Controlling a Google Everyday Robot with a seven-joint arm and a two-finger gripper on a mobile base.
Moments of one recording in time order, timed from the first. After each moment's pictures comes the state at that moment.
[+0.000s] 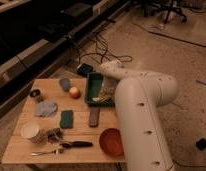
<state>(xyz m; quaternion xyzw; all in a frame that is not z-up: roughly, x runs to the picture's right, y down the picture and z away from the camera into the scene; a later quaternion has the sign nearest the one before) 0.047 0.065 0.961 -0.22 0.30 0.79 0.49</state>
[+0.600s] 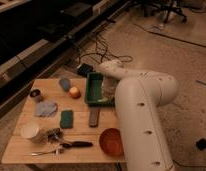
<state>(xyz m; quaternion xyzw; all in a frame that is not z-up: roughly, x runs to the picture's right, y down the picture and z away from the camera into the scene) 0.047 0.060 0.958 -0.22 0.30 0.79 0.49</state>
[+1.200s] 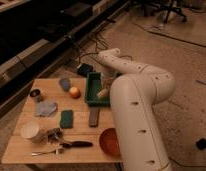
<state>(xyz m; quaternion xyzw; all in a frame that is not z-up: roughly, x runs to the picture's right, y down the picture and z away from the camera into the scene) 0.041 -0.012 0.932 -0.21 0.29 0.79 0.50</state>
